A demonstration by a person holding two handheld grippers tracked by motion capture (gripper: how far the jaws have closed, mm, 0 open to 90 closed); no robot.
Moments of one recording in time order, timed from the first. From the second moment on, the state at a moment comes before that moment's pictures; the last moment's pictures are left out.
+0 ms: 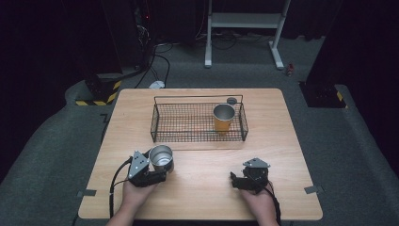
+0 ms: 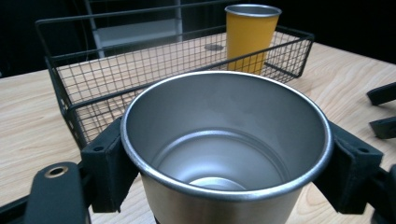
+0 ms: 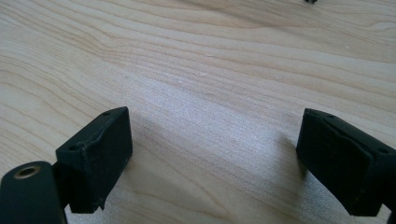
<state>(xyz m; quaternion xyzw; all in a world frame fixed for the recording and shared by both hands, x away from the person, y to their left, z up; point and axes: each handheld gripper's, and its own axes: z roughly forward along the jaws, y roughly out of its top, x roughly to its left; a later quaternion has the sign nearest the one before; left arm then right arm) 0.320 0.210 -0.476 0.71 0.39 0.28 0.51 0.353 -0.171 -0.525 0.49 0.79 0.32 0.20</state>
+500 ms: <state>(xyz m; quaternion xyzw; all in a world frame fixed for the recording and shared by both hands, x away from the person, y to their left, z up) 0.320 0.201 -0.471 0.72 0.39 0.27 0.51 0.353 -0.171 -0.525 0.49 0.79 0.32 0.20</state>
